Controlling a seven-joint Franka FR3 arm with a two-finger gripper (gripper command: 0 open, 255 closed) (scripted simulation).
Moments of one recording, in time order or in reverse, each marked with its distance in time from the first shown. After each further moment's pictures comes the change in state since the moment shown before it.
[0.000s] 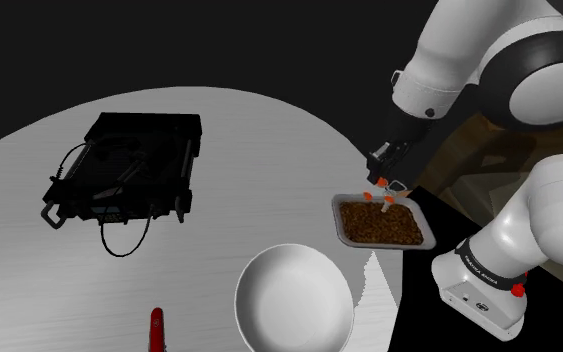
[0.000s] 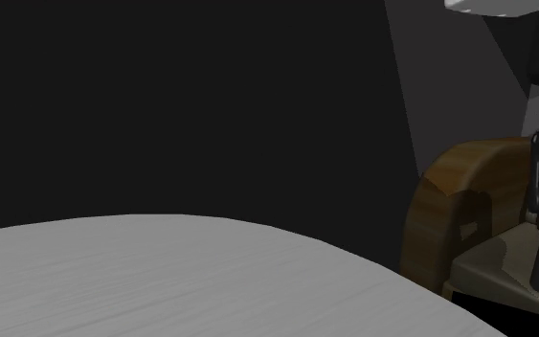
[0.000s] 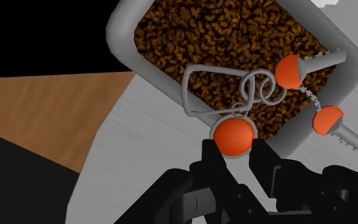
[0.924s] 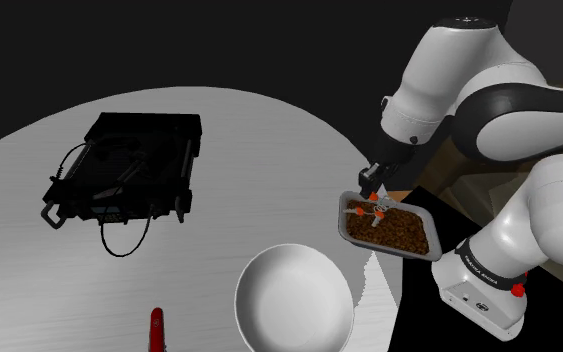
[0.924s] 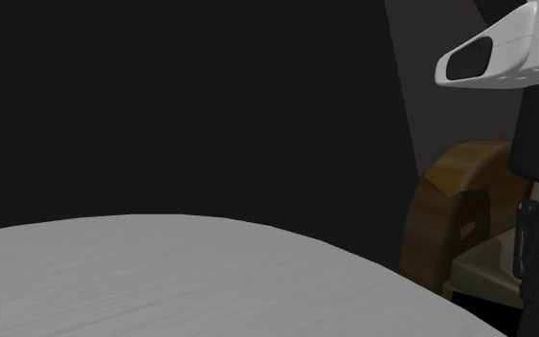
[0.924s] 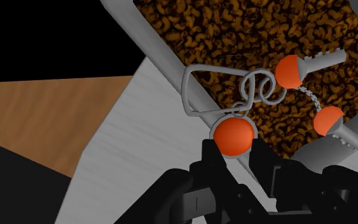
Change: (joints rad) arm 0.006 0.057 0.025 -0.100 0.022 0.157 -0.003
